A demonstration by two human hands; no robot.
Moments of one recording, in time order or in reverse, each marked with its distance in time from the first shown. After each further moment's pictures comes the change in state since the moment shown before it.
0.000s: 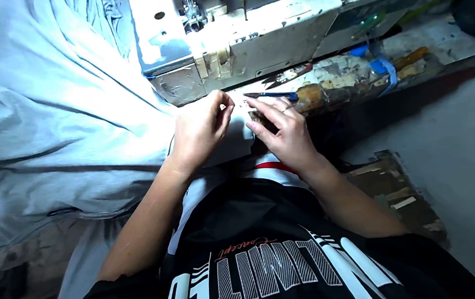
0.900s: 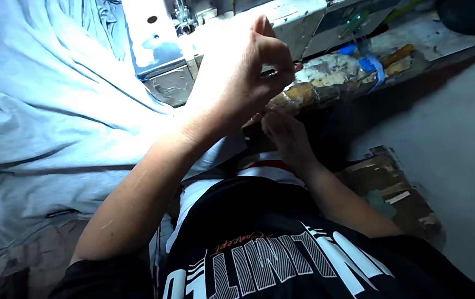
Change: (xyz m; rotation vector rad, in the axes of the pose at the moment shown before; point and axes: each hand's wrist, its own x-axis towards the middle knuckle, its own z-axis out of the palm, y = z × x) left_hand 0.071 0.063 -0.035 -0.222 -0.093 0.270; right_hand -0.019 -0.005 -0.012 0.385 0.003 0.232
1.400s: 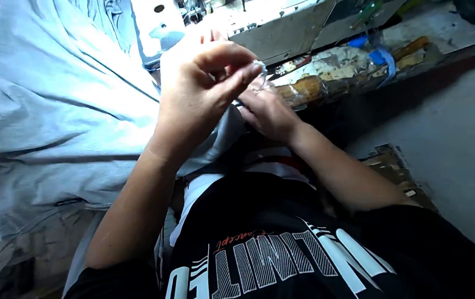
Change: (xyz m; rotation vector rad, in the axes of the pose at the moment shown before) left_hand -0.048 -0.005 -0.012 -0.240 0.272 -0.139; right_hand 0.052 0.022 0.015 -0.620 -0.289 -0.349
